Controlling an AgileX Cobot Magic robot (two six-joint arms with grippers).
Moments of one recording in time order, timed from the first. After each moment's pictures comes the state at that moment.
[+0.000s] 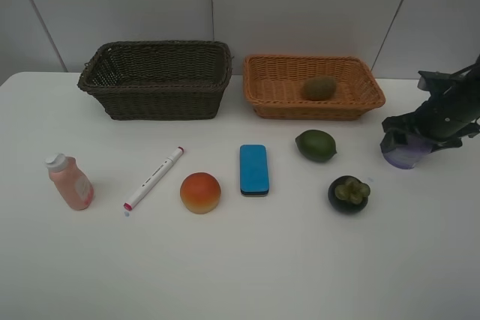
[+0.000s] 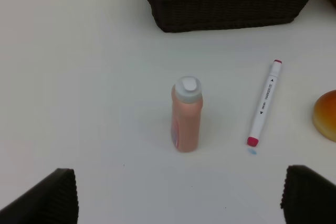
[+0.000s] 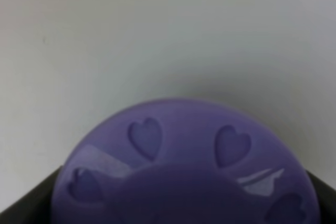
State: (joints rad) left arm -0.05 -0.01 -0.50 -0.01 1.07 -0.03; right arm -0.16 1.91 -1.01 0.20 0.50 -0.33
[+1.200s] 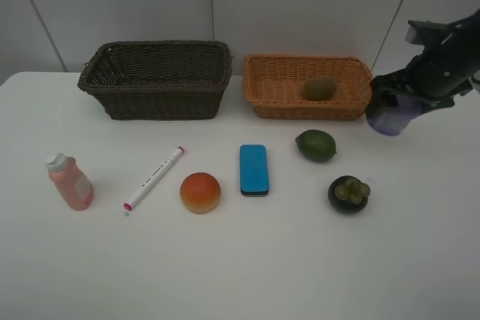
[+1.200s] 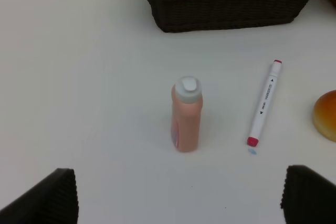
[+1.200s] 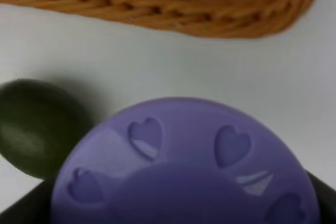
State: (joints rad) left arm -0.05 -0.01 -0.50 -0.01 1.07 -0.03; right arm 0.01 1.72 -1.13 0.20 0.73 -0.28
